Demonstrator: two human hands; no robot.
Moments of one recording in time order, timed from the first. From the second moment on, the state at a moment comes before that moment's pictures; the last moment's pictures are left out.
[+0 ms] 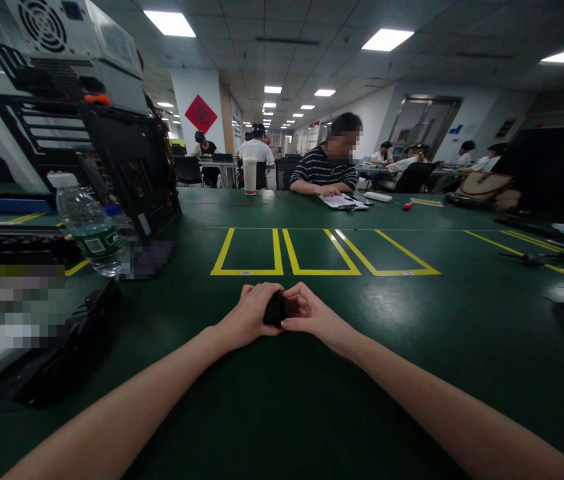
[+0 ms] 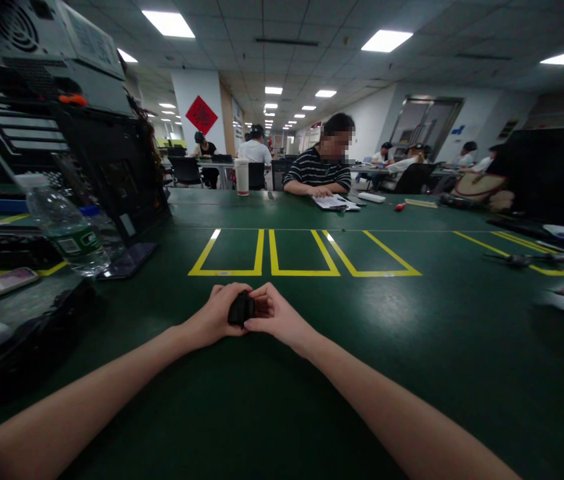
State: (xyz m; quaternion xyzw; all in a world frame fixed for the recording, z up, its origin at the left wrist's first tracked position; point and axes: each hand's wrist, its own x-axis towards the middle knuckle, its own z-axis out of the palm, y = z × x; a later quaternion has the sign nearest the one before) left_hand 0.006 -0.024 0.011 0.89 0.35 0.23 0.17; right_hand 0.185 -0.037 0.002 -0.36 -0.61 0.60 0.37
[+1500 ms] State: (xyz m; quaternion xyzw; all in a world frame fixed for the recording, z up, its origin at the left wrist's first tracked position) left_hand 0.008 -0.023 0.009 0.89 0.35 0.24 0.16; right_hand 0.183 -0.035 -0.005 -0.39 -0.60 0.59 0.38
